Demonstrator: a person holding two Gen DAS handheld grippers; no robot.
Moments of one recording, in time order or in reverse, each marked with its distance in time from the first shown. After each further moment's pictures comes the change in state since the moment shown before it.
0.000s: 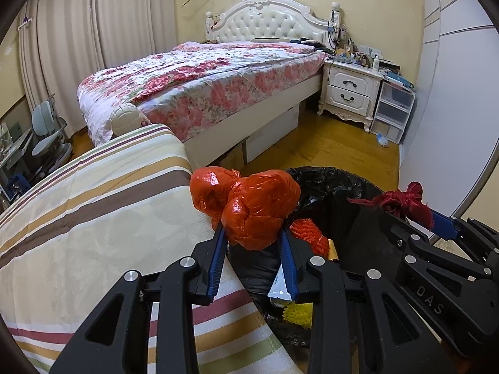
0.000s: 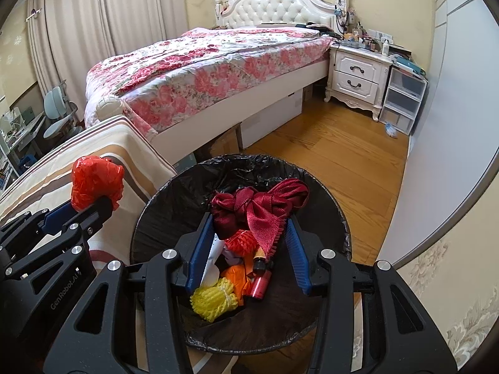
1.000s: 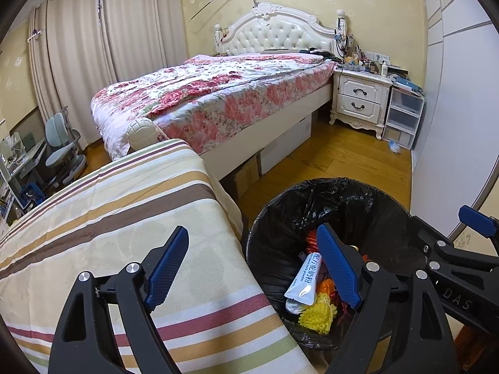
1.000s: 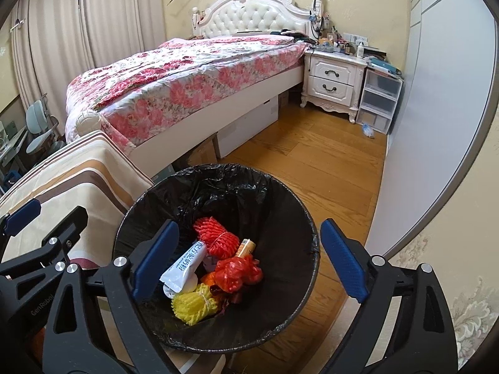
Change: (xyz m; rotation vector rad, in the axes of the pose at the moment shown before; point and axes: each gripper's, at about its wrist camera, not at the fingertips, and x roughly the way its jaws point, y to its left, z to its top) left arm -0.014 0.004 0.005 0.006 -0.059 0.069; right arm -0.019 -0.018 -0.001 0.041 -0.049 -0.108
